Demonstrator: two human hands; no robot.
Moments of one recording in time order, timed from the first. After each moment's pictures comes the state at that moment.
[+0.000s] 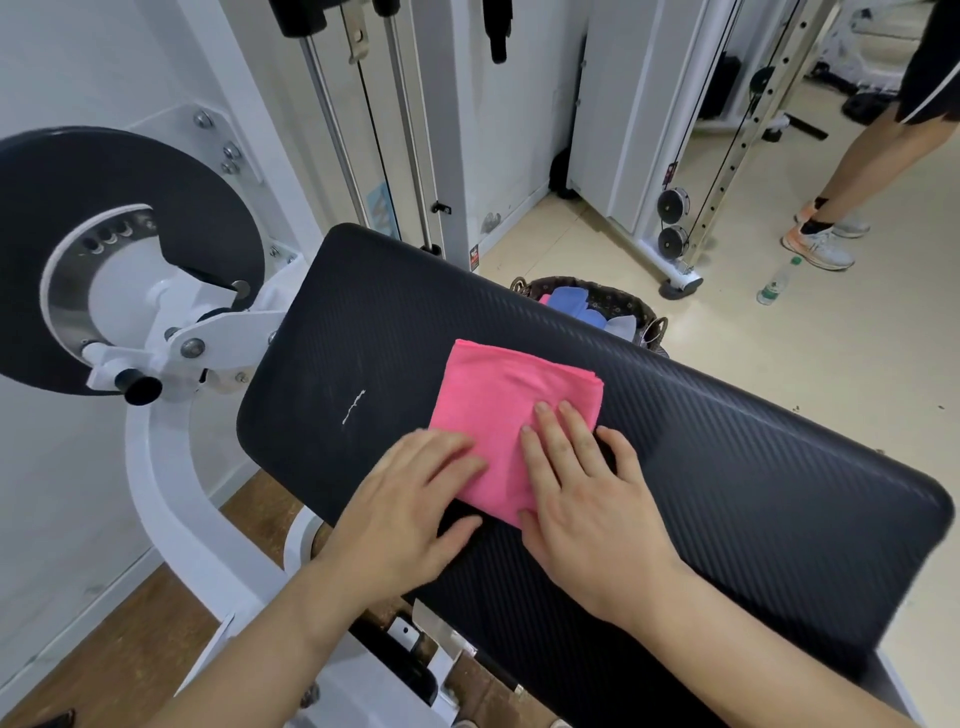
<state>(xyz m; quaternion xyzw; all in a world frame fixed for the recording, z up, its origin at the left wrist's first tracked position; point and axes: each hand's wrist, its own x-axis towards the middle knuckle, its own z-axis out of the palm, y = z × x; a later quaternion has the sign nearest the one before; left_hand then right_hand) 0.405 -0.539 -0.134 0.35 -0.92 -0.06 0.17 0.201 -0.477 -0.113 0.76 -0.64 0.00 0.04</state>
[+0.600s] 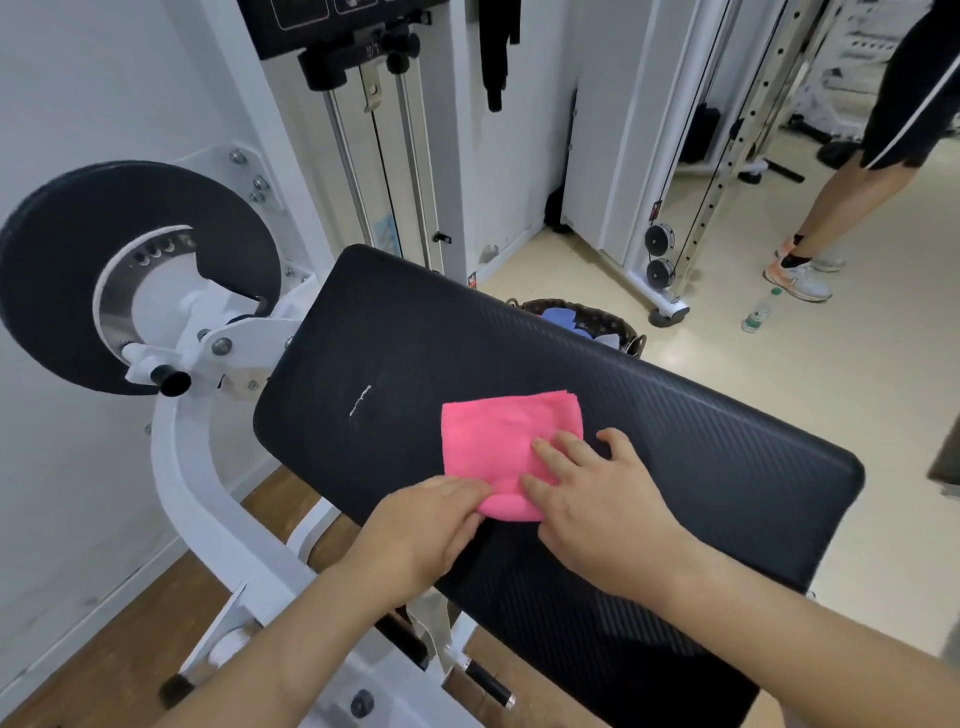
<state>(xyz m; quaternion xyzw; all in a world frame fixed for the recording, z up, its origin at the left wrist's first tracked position) 0.391 -0.495 -0.126 0.39 -0.91 -0.14 0.09 0.181 -0.447 -0.076 0.81 -0.57 -0.11 0.04</state>
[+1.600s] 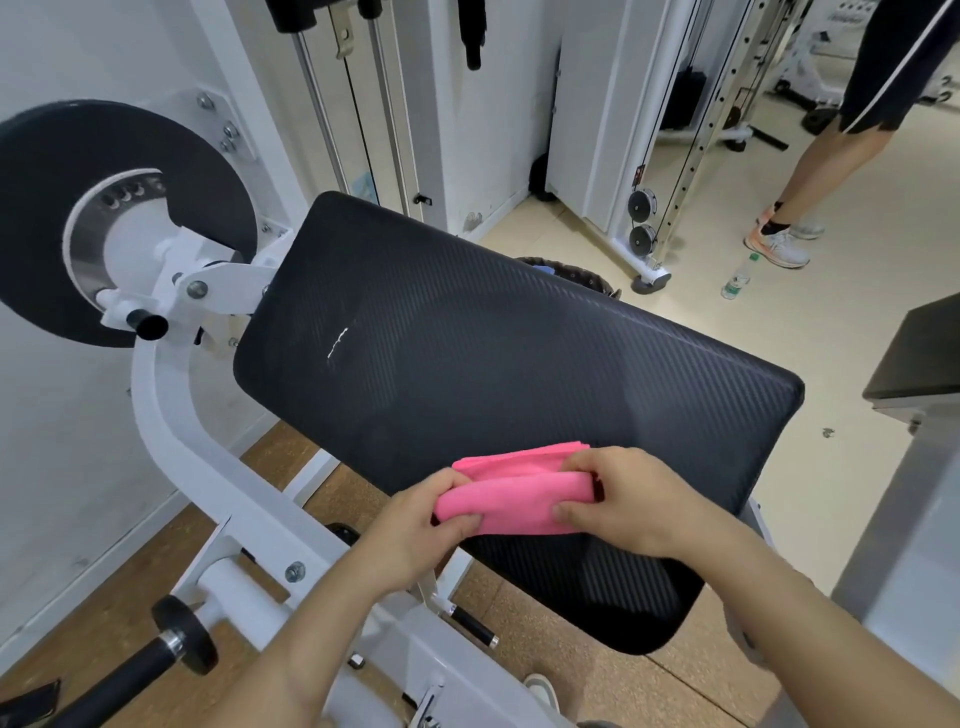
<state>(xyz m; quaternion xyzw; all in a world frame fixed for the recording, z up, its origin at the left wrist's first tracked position) 0.382 -0.423 -0.139 0.49 -0.73 -0.47 0.11 0.143 -0.387 -0.089 0.70 -0.65 0.06 -0.27</state>
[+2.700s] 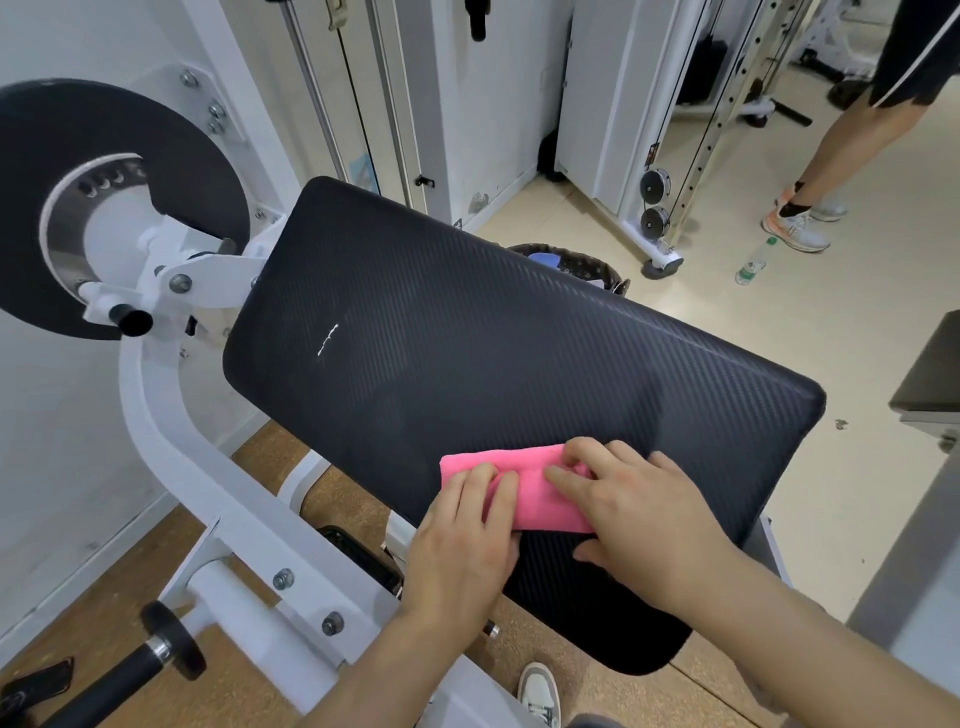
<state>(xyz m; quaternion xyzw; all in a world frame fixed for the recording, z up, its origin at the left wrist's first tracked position) 0.327 -0.395 -0.170 0.46 -0.87 -0.02 0.19 0.145 -0.379 -0.087 0.78 -0.62 -0.06 -0.05</state>
